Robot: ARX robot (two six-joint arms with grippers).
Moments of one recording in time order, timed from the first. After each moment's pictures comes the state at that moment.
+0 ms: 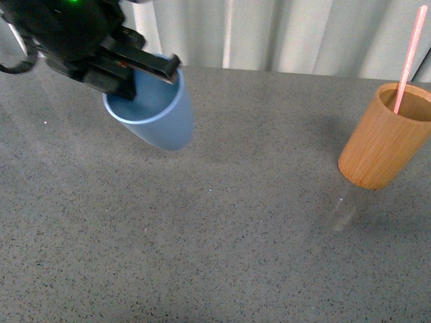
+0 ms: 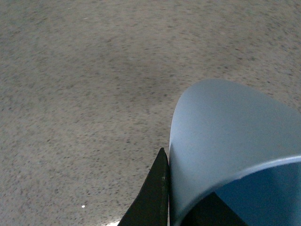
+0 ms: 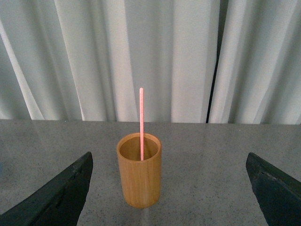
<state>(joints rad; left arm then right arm) -0.32 1.84 1.26 -0.44 -0.04 0.19 0.00 0.00 0.02 0.00 0.00 0.00</state>
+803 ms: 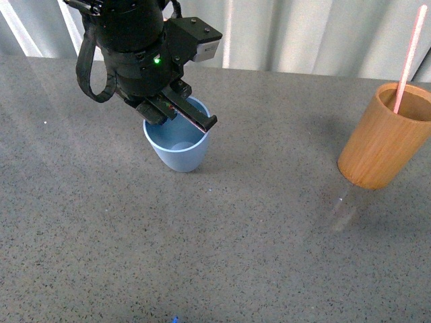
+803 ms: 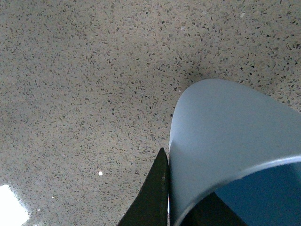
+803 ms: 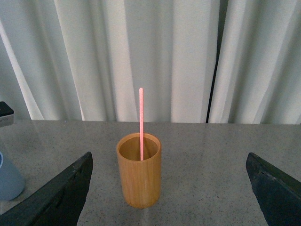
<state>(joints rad) -0.40 2.11 1.47 -0.50 -0.19 0.33 0.00 0.00 0.02 0.00 0.00 0.00</state>
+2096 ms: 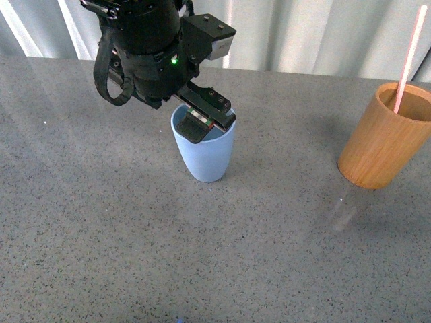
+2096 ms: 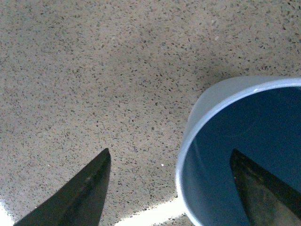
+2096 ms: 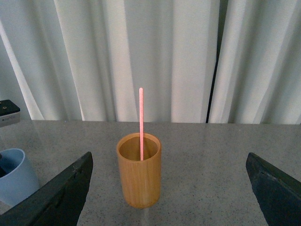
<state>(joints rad) -0.43 2.11 1.47 -0.46 -0.18 0.28 0.00 0.00 0.02 0.00 0.00 0.00</state>
